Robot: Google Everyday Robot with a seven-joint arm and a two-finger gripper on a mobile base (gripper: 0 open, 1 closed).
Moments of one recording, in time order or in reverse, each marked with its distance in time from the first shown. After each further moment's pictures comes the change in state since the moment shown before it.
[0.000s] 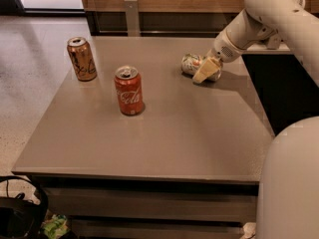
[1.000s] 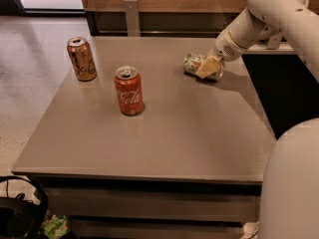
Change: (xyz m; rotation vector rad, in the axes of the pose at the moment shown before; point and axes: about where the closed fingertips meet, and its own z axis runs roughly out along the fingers) arm 0.001 -0.001 -0.003 0.008 -0.002 0.001
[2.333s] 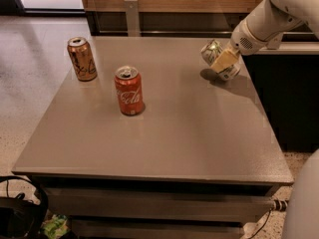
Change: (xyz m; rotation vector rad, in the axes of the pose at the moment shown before) arm 0.020 -0.008 -0.052 0.119 0.040 0.055
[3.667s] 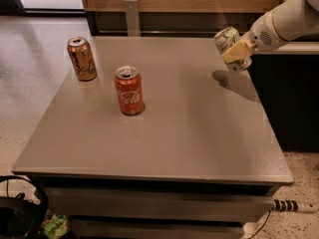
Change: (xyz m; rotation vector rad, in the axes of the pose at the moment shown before) arm 0.006 -0.009 -0.049 0.080 -0.174 0.141
